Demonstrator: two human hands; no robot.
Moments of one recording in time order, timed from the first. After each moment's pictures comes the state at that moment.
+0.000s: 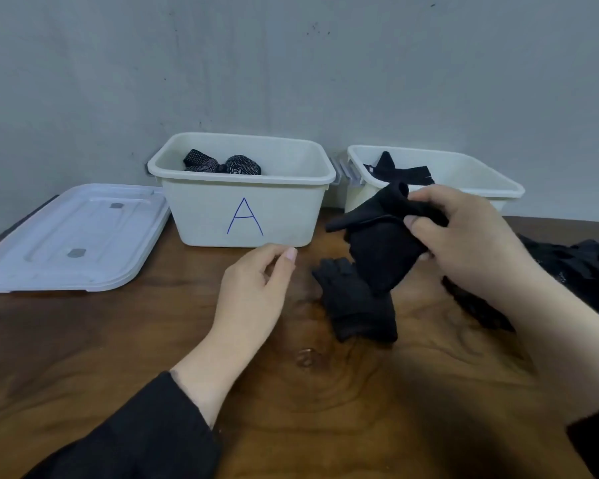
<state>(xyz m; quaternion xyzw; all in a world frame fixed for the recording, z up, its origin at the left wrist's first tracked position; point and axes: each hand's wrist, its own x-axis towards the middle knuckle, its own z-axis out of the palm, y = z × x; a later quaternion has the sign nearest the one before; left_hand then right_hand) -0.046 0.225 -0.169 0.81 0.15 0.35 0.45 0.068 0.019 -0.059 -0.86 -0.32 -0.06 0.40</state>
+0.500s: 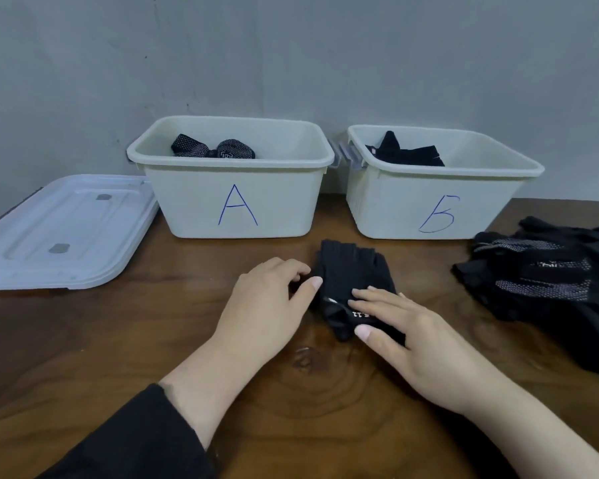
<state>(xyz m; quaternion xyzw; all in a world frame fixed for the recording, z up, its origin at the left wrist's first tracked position) -0.032 0.219 -0.186 0.93 0.14 0.20 0.28 0.047 0.002 -0.180 -0.87 -0.43 0.07 0.26</state>
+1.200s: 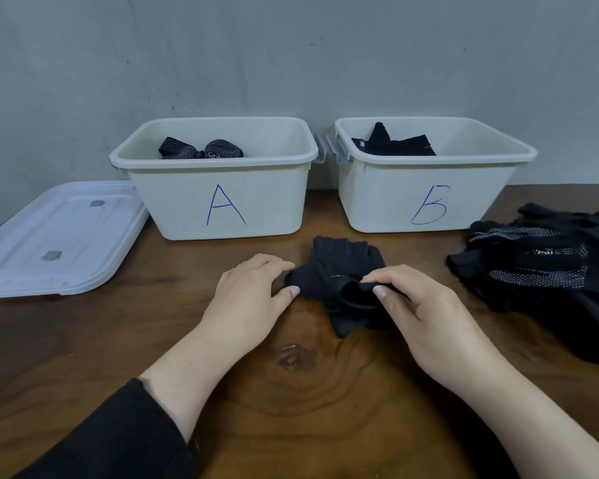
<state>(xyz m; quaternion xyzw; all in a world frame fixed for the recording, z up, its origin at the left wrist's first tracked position) -0.024 0.230 -0.189 0.96 0.14 0.13 0.22 0.056 -0.006 -0.174 -0.84 -0.37 -0.02 0.40</state>
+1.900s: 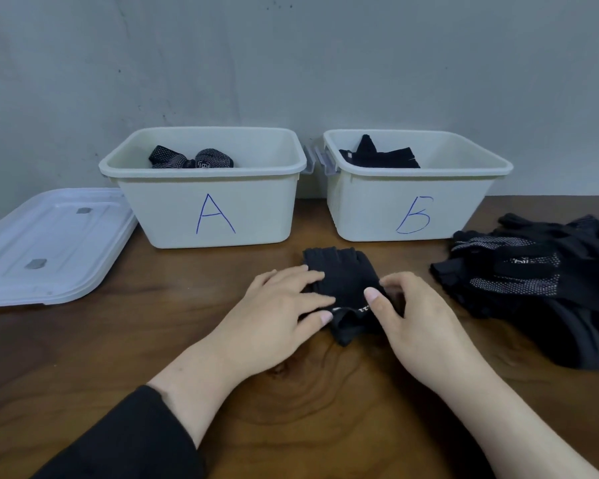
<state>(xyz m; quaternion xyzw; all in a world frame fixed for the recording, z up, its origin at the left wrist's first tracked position) -0.017 0.204 -0.190 0.98 -0.05 0.09 0.18 0.061 -0.007 -0.178 -0.92 -0.24 -0.01 0.32</state>
